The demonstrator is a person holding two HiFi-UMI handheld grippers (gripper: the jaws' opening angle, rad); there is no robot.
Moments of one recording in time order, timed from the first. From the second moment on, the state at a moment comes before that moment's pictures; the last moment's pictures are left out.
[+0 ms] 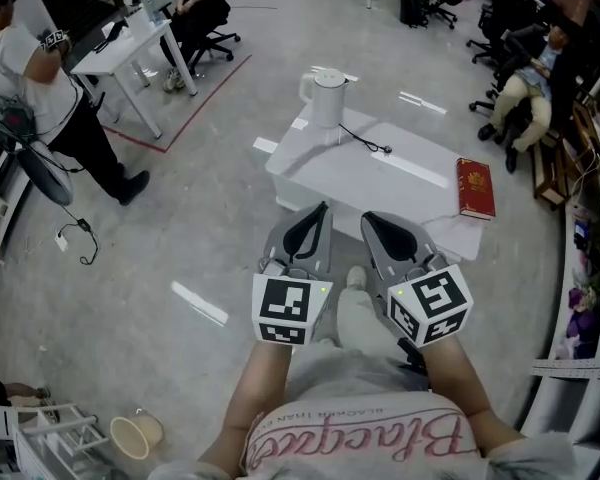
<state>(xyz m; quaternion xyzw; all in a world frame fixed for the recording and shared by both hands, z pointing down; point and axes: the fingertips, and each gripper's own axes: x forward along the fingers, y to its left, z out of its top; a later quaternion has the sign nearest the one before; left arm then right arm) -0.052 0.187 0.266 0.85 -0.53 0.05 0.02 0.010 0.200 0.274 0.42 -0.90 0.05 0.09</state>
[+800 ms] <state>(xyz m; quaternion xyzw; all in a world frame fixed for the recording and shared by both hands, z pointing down) -0.046 0.014 0.283 0.83 -0.54 0.08 0.03 0.042 0.011 0.284 0.41 -0.90 0.06 0.09</state>
